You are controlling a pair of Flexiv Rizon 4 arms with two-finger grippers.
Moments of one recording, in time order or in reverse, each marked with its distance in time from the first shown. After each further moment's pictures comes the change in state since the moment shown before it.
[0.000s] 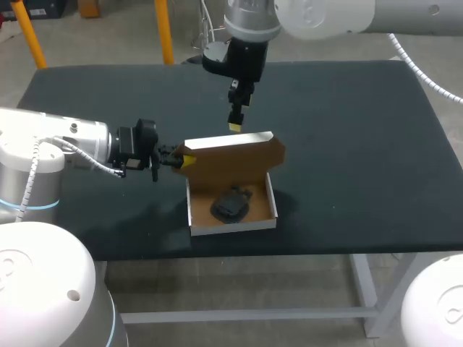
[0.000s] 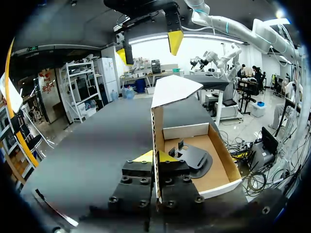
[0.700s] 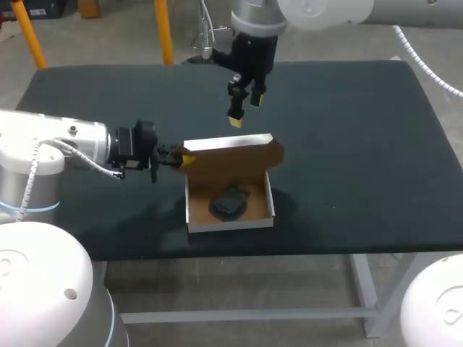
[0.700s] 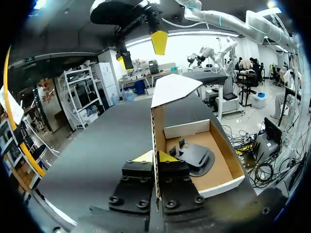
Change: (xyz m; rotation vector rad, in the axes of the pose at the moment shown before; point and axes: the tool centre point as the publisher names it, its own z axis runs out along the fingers) left arm -0.004 0.002 -0.002 0.002 -0.020 0.092; right arm -0.008 -0.011 0.001 0.009 0.042 0.275
